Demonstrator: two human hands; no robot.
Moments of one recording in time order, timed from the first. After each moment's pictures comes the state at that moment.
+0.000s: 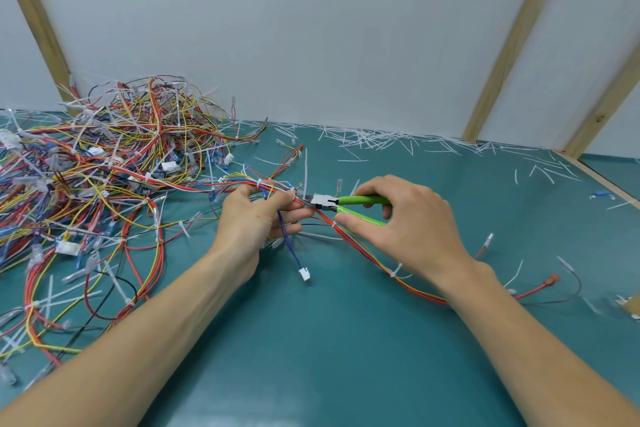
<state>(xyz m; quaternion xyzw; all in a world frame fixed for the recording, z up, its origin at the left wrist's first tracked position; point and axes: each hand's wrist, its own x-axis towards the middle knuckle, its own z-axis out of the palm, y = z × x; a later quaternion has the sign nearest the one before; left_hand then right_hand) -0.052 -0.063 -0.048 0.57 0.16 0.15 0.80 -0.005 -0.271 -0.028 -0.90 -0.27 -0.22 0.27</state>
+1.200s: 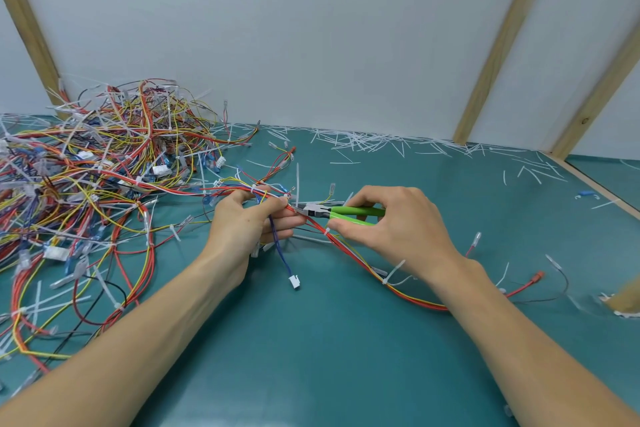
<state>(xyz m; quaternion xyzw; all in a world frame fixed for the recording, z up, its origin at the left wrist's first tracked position) -0.051 -0.061 -0.053 0.58 0.16 0.13 0.79 0.003 -0.275 -0.031 -0.91 -0.25 -0.16 0.28</state>
